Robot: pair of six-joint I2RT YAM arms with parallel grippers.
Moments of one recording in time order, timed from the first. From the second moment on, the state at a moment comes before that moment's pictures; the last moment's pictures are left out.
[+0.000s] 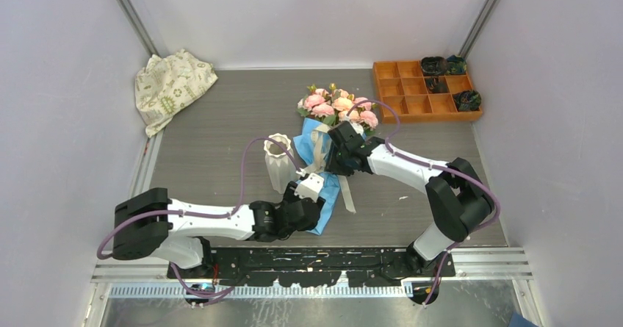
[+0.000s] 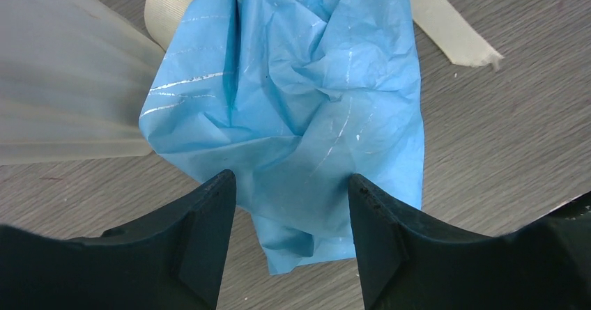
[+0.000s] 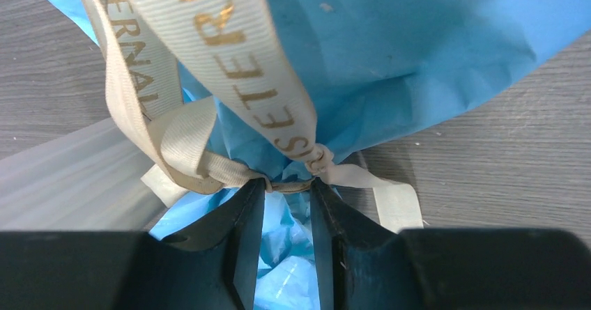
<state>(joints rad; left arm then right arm) -1.33 1.39 0.71 -0.15 -0.63 -0.55 0.66 1.58 0.99 -0.40 0.08 0.83</state>
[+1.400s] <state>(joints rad) -1.29 1.57 0.75 -0.06 -0.56 -0.55 0.65 1.36 1.11 -0.70 0.15 0.75</state>
